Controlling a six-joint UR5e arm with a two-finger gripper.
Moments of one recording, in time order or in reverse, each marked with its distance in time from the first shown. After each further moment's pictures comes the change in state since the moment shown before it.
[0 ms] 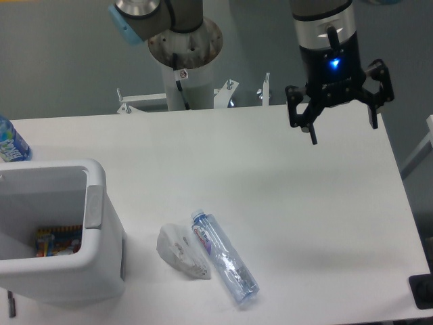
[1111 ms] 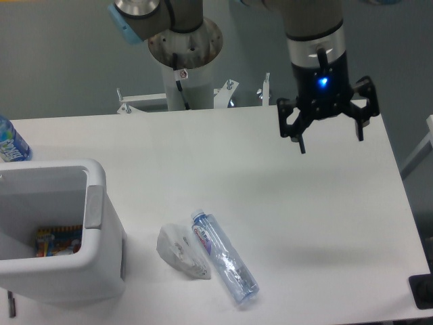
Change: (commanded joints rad) arm -0.092 -0.021 -0.089 0.014 -0.006 -0.093
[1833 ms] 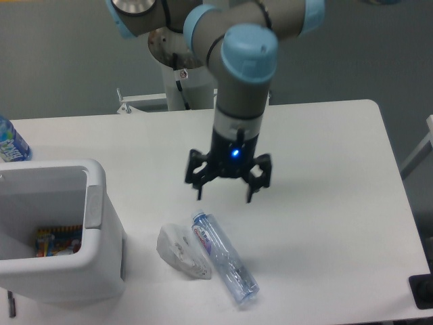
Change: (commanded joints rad) arm -0.160 -0.178 -0.100 0.035 -0.313 -0.135
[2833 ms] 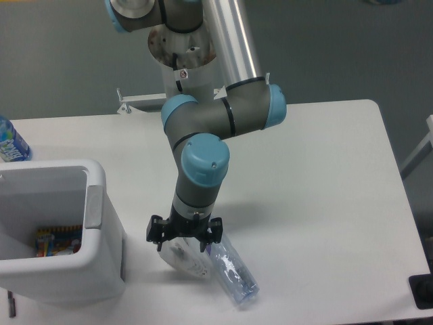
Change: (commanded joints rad) arm -0.104 -0.175 -0.014 0.140 0.086 -0.124
